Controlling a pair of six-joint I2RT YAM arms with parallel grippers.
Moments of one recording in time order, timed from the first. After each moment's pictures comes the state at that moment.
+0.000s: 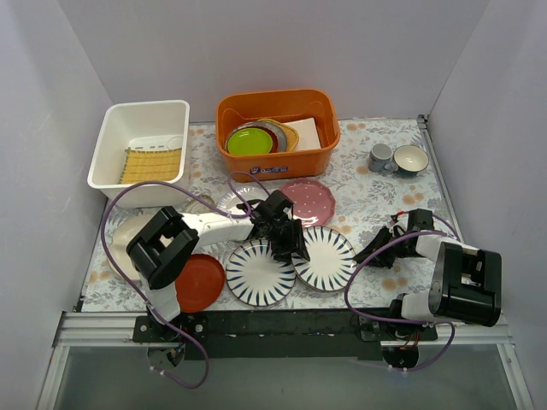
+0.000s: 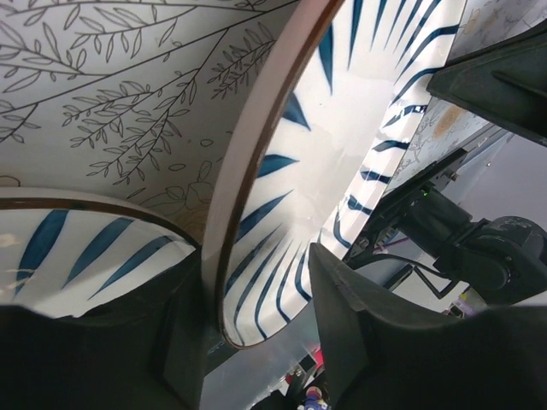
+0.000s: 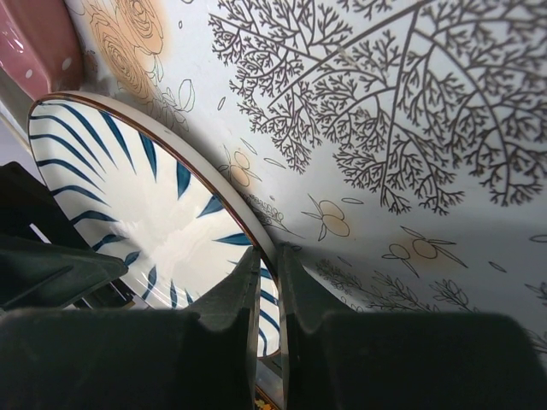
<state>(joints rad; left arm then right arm) -0.86 1.79 1.06 -0.28 0.44 -1.00 -0.19 1.37 0.45 -0.42 -0.71 0.41</state>
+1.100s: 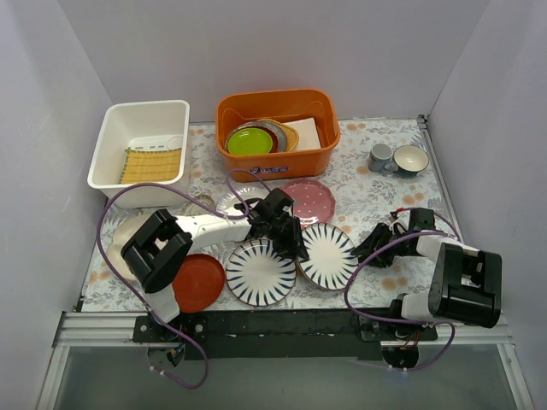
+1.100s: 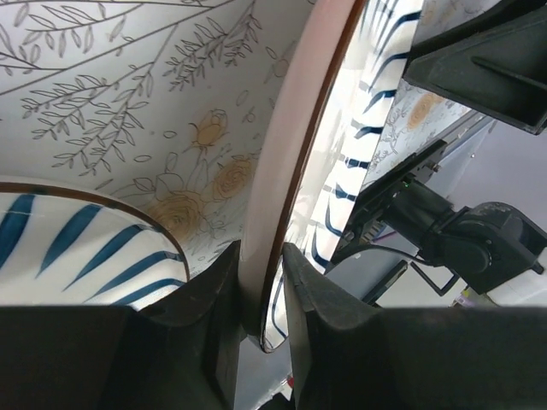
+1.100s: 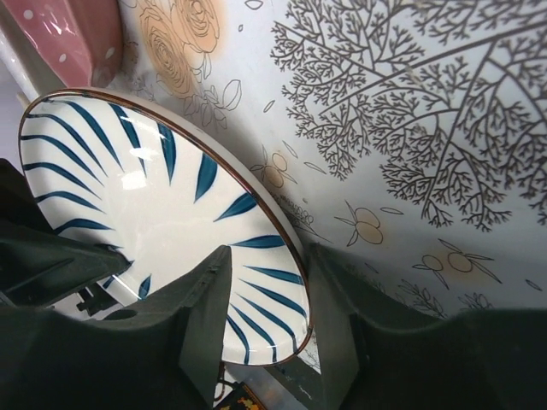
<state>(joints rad) -0.87 1.75 1.06 -0.27 0.43 -0.99 -0.20 1.37 0.46 -0.40 -0.76 0.37</state>
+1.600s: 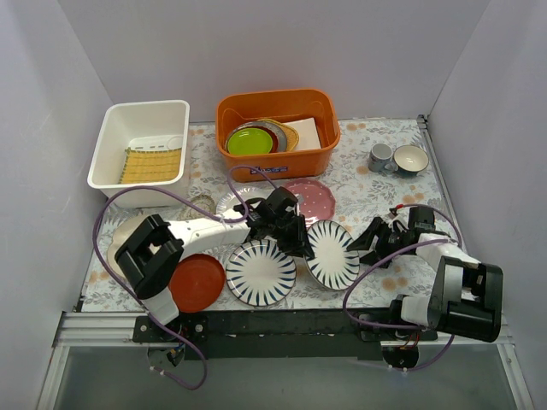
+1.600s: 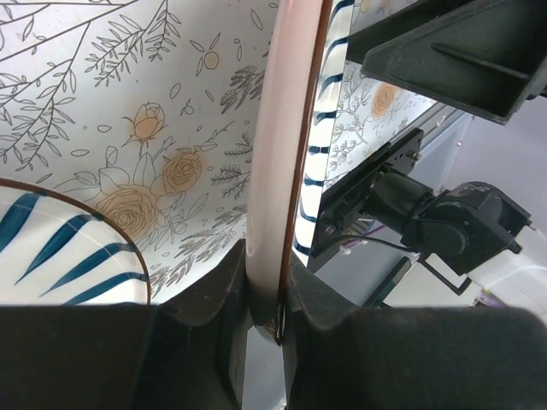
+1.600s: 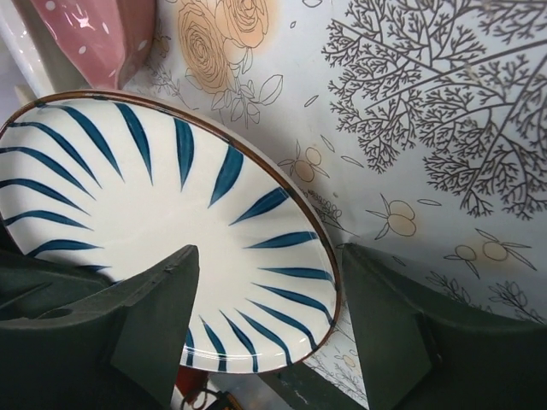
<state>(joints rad) -0.91 1.69 1.08 -0.25 0.40 -0.98 -0.18 1.29 0.45 -0.40 -0.77 0.38</state>
